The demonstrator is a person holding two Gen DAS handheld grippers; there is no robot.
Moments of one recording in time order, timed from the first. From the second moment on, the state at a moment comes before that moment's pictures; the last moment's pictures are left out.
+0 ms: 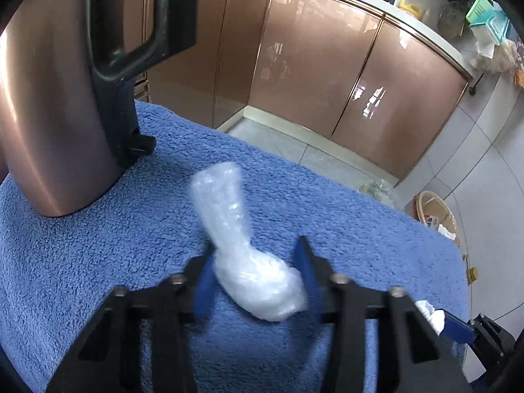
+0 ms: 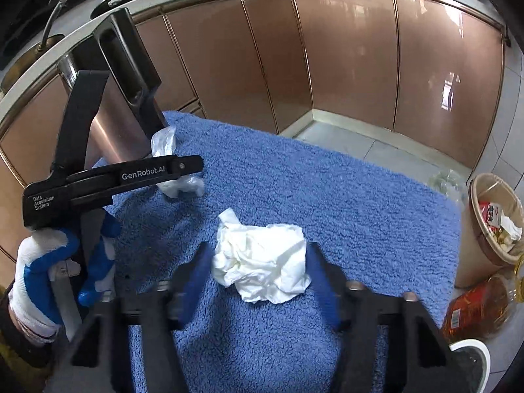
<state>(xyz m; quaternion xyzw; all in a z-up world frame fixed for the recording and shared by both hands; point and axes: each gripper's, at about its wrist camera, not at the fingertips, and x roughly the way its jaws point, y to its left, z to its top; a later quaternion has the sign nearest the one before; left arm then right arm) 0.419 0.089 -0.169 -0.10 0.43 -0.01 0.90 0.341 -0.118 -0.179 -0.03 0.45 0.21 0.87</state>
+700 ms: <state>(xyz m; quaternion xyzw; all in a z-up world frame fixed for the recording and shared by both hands) 0.210 0.089 -0.069 -0.09 0.35 -0.07 0.93 0.156 -0.129 -0.082 -0.02 0.34 0.22 0.91</state>
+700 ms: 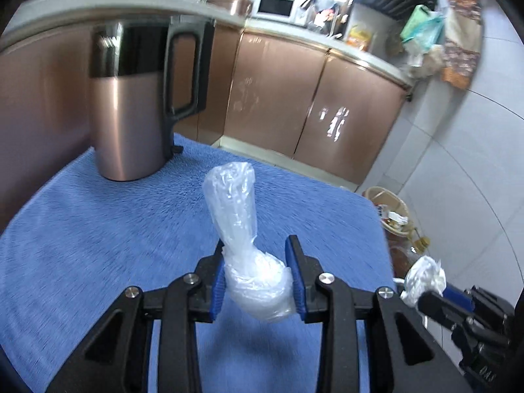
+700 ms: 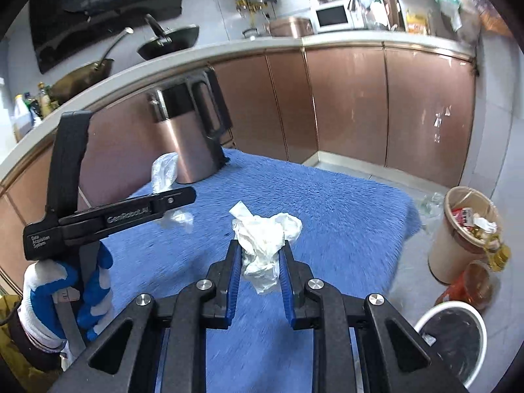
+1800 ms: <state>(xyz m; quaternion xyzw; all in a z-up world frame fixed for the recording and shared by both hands) 0.084 -0.091 -0.041 0.10 0.30 -0.18 0.93 0.005 -0.288 -0.063 0.04 0.30 0.02 0.95</state>
